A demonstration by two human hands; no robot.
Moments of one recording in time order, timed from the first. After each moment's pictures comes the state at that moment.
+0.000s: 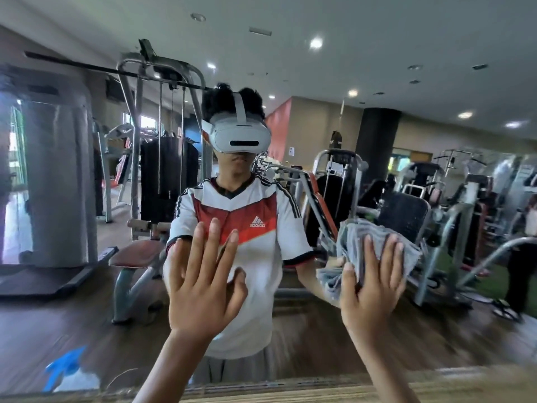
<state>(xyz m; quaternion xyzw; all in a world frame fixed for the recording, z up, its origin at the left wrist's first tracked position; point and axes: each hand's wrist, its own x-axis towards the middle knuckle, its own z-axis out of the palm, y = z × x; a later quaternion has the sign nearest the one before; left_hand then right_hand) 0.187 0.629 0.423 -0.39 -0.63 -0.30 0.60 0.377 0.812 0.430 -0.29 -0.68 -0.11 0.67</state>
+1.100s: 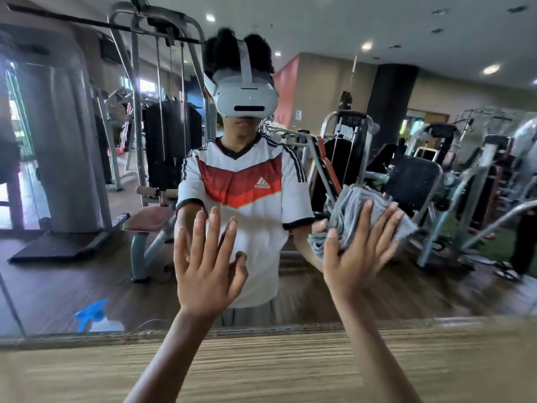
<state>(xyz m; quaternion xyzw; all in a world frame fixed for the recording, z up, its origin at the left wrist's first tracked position) 0.184 0.627 0.370 -0.39 -0.63 -0.29 0.60 0.355 0.791 0.420 -0.32 -0.66 -0.10 0.68</state>
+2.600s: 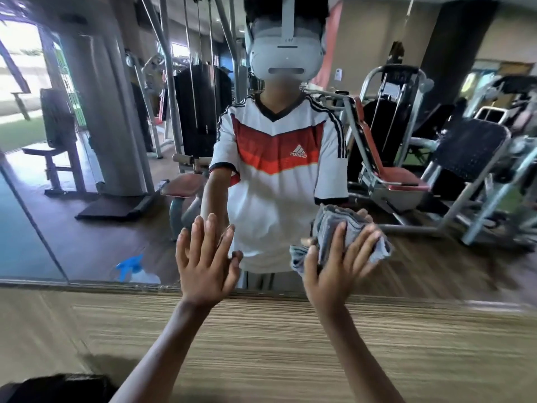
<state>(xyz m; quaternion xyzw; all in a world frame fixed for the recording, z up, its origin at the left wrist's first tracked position) 0.174 0.611 0.304 -0.41 -0.67 -0.26 0.57 0.340 0.765 0.329 -0.28 -0.72 -0.04 0.64</state>
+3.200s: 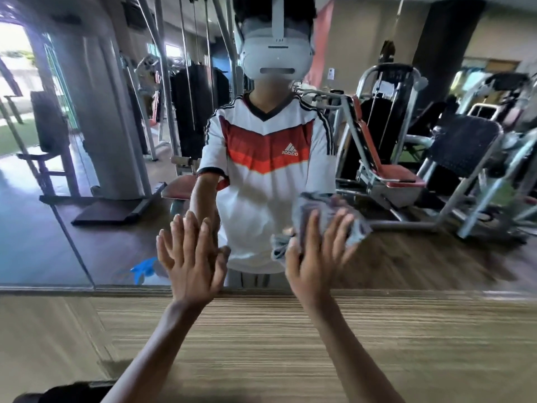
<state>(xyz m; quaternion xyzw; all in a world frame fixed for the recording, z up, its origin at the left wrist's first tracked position) 0.133 0.556 0.309 -0.38 -0.69 -0.33 0.53 0.283 0.706 0.340 -0.24 -0.74 -0.06 0.63</state>
